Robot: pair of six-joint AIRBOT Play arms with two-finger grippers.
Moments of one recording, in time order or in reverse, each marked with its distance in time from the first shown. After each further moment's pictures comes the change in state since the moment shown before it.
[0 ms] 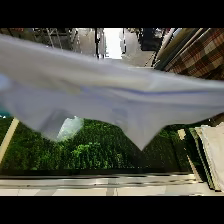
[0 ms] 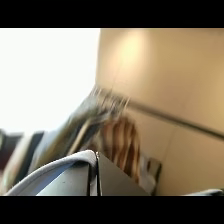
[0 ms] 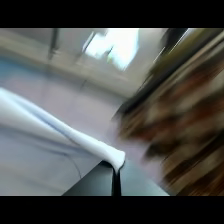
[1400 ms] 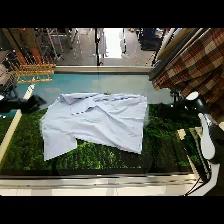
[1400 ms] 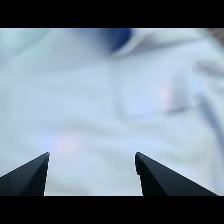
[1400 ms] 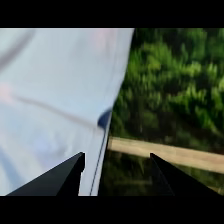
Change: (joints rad) left arm -0.509 -0.717 -0.113 1.385 0.209 -0.319; right arm 0.119 -1.247 -0.119 0.179 0.048 0.209
